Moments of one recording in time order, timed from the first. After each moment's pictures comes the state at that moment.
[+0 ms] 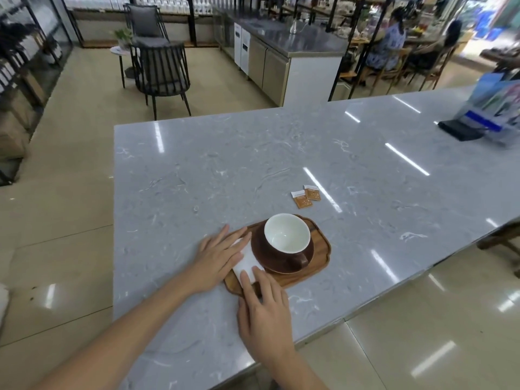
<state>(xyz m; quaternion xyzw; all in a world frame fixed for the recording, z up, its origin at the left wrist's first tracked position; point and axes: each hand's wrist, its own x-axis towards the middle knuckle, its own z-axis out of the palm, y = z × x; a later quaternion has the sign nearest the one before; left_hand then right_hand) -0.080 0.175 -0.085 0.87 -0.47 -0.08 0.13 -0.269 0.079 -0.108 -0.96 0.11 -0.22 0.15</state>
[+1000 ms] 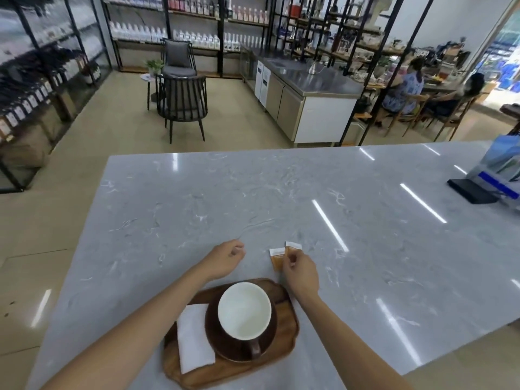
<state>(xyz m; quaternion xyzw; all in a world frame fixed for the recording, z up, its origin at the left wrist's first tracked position) -0.003 0.015 -0.030 0.84 -0.20 -0.26 0.43 -0.113 -0.178 -0.044 -0.87 0.35 -0.09 0.33</state>
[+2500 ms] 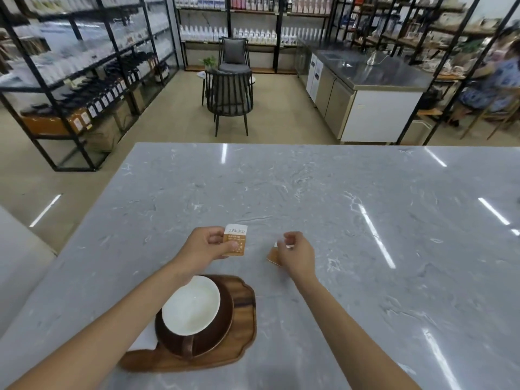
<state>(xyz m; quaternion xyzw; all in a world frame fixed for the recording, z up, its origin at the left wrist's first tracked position) -0.060 -0.043 0.016 0.75 -0.04 -0.17 0.63 -0.077 -0.275 -0.048 -0.84 0.22 -0.07 0.49</state>
